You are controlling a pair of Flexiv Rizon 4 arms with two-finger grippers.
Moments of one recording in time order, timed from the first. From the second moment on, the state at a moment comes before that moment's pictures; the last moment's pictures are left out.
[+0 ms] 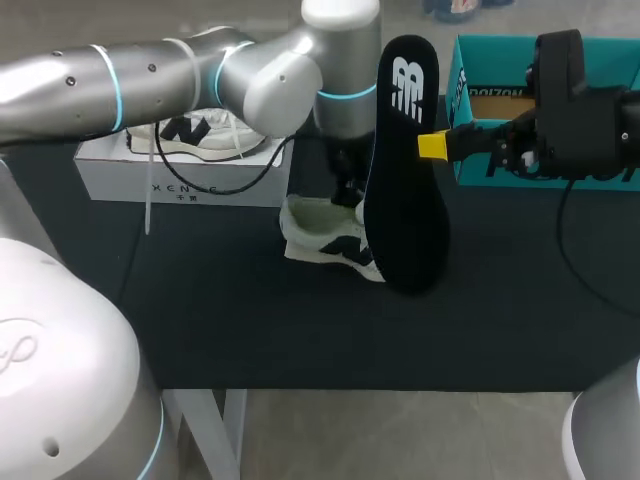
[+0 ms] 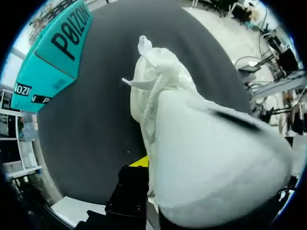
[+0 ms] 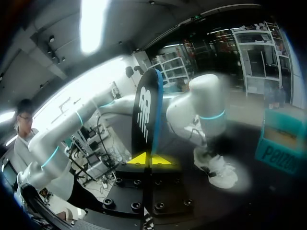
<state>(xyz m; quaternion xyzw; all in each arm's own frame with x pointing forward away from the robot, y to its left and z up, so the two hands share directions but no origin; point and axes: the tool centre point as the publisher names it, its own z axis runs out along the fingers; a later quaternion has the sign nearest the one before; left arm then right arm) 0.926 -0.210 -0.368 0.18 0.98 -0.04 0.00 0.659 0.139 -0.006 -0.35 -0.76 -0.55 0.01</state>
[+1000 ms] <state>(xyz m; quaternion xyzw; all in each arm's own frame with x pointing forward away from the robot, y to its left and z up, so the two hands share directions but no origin) 0.928 -0.235 -0.325 0.62 0.79 0.00 -0.07 0.659 0.139 -0.006 -0.35 -0.76 -0.55 0.01</state>
